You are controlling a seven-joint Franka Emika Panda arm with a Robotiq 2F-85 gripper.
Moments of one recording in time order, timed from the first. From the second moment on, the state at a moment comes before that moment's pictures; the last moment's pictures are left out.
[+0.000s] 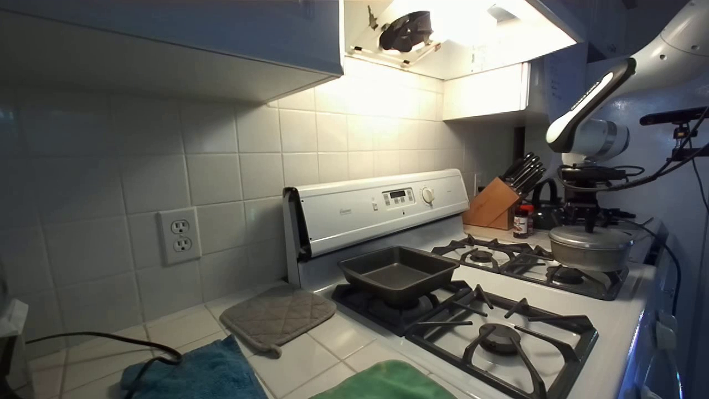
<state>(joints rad) -0.31 0.43 -0.29 -1.89 0.41 1.82 0.42</state>
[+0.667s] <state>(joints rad) -0.34 0.48 -0.29 -1.84 0.43 1.86 0.42</state>
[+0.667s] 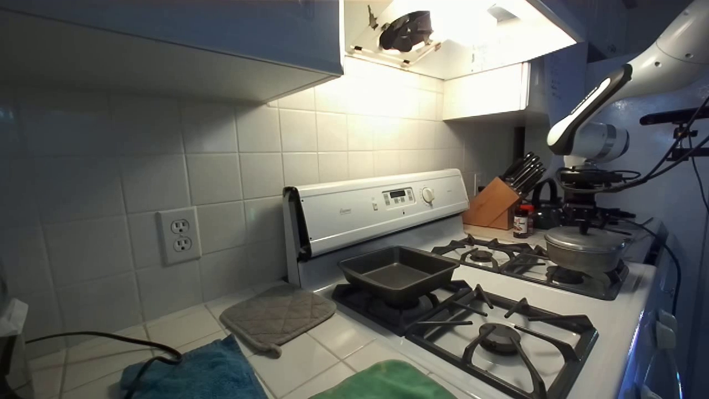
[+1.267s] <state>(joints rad) -0.37 0.52 -0.29 -1.79 0.43 1.88 0.42</state>
